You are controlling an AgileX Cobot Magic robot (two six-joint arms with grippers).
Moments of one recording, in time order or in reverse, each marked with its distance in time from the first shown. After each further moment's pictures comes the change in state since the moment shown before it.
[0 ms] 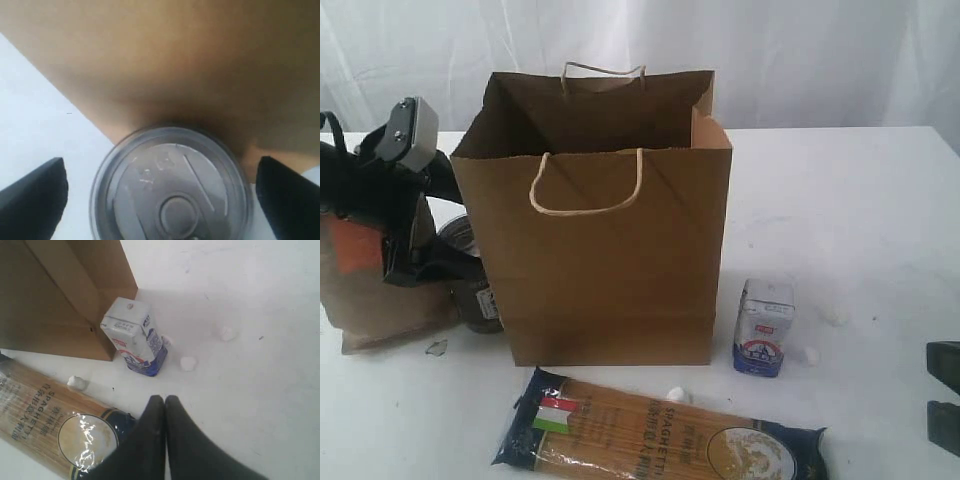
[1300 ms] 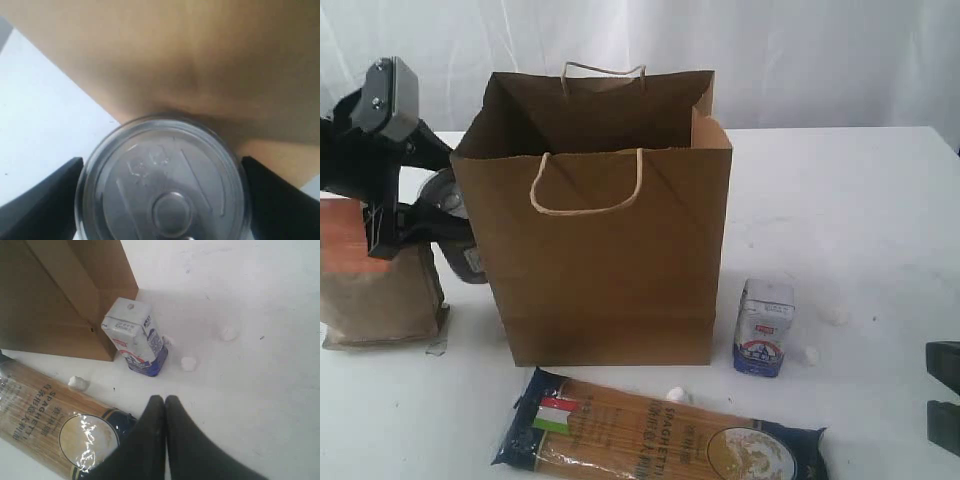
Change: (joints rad) left arm 0.000 -0.135 0.006 0.013 -0.050 -0.017; right arm 0.000 0.000 0.000 0.003 0.000 0.000
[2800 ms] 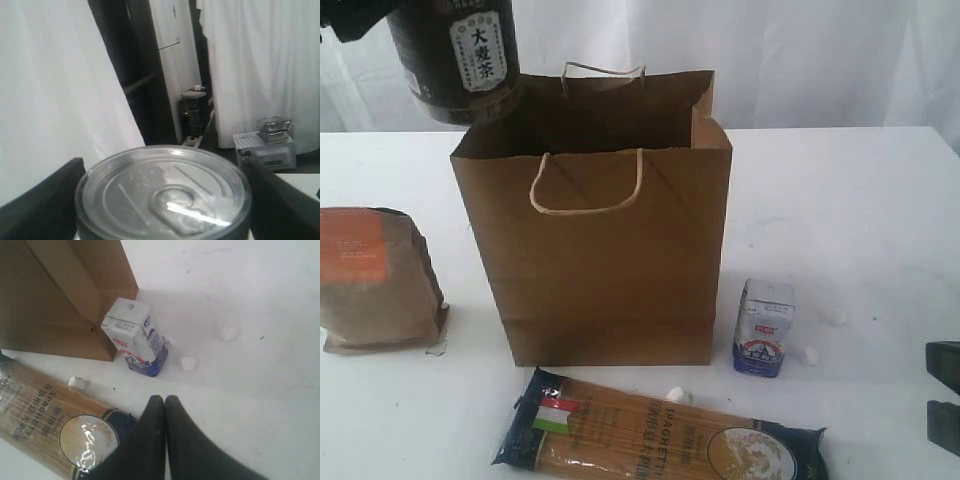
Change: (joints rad) left arm 0.000 -0.329 0.003 -0.665 0.361 -0.073; right arm 0.000 0.000 0.000 0.000 0.000 0.000
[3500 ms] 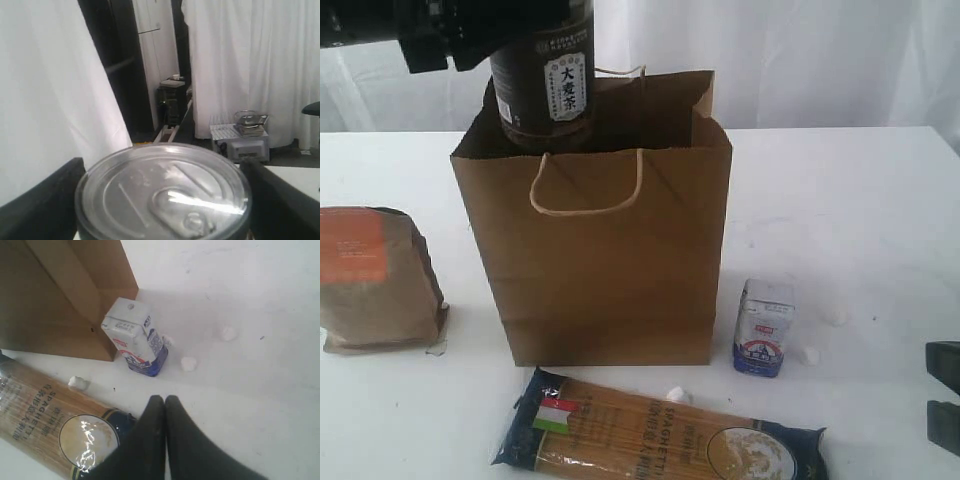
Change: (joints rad) left arm -0.153 0.189 -0.094 0.000 -0.100 0.000; right arm 0.000 0.000 0.000 0.000 0.000 0.000
